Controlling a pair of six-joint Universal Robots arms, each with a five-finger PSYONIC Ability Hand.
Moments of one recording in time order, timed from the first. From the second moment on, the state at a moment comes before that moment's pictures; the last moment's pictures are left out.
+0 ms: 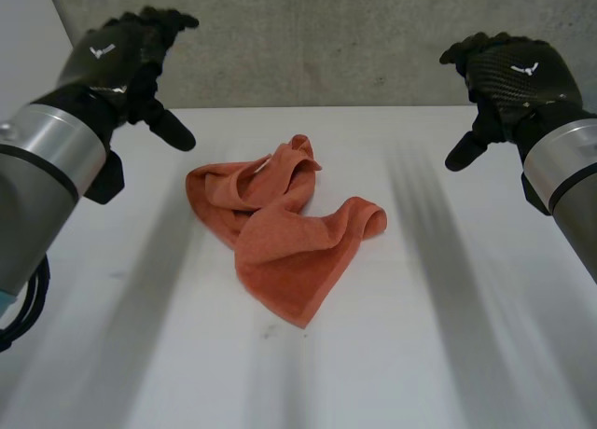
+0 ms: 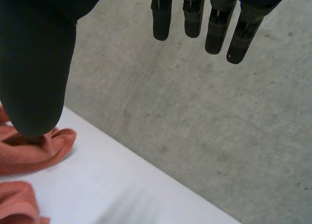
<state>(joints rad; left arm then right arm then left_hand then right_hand) 4.31 -1.65 -1.45 3.20 -1.50 3.10 1.94 -1.48 1.48 -0.05 1.53 2.96 0.18 0.17 0.17 0.17 0.03 0.22 0.22 0.22 0.24 0.07</state>
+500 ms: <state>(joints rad) 4.31 -2.21 -1.35 3.47 -1.35 3.44 2.18 -1.07 1.36 -0.08 1.44 3.24 0.21 0.21 0.21 0.21 0.03 0.22 0.22 0.22 0.24 0.07</state>
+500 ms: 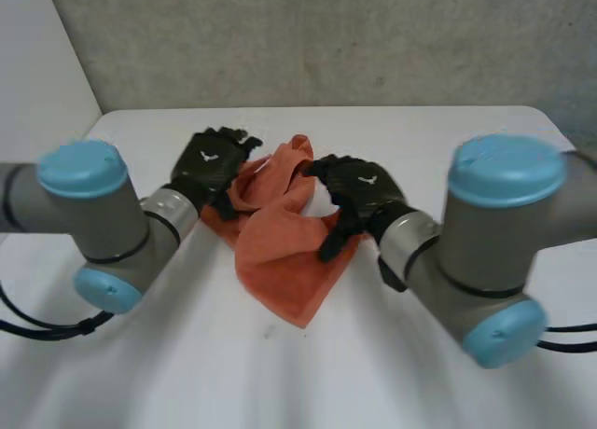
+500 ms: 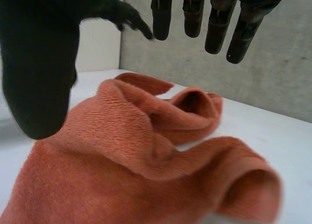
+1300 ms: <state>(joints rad) 4.31 -2.09 -1.40 3.75 -1.47 3.67 2.15 -1.08 1.23 -0.24 1.60 3.15 1.18 1.21 1.21 1.21 1.02 0.98 1.17 1.18 1.19 0.97</state>
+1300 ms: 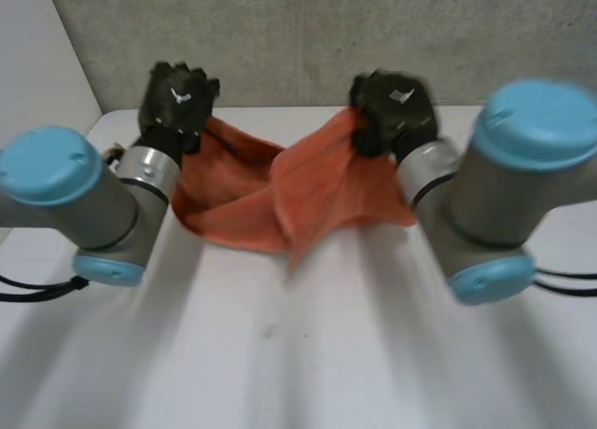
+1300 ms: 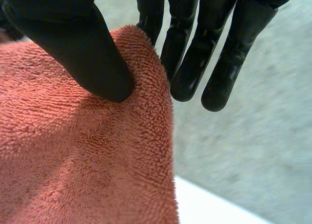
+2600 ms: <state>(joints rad) 4.04 -2.02 -1.56 3.29 -1.69 3.33 2.07 -1.45 1.77 -0.03 1.49 3.01 0.38 0.38 0.39 0.38 0.21 0.34 0.38 0.38 0.37 0.20</state>
